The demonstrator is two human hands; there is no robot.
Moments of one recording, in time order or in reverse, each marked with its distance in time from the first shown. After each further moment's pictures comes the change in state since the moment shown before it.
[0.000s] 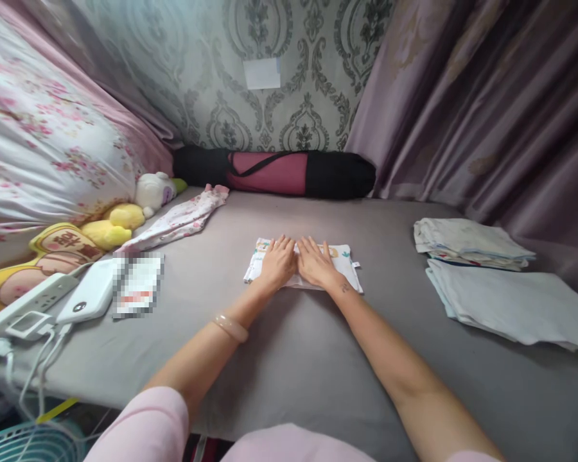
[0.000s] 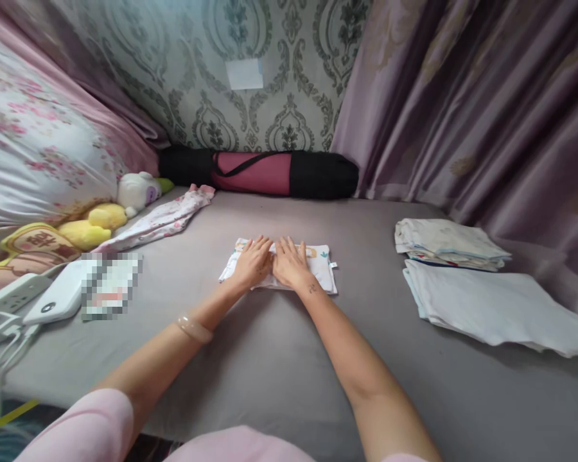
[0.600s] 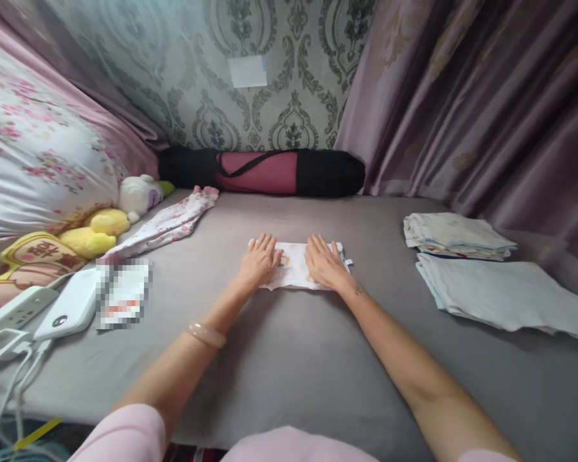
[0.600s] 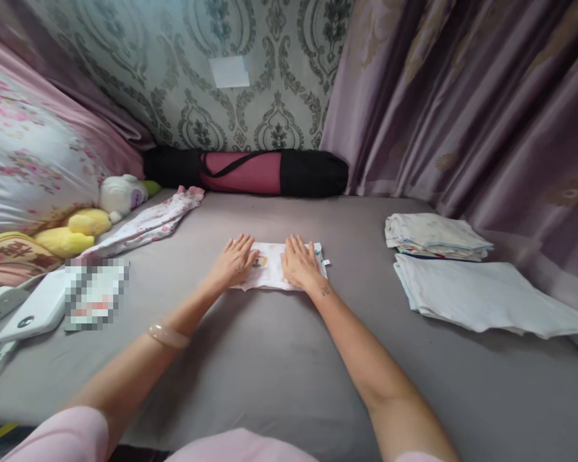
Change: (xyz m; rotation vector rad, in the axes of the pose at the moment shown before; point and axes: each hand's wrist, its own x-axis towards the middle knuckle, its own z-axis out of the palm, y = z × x) left_hand -0.004 -0.033 0.010 0.032 -0.048 -0.018; right_hand -0.014 0.037 0.005 -0.004 0.023 0.087
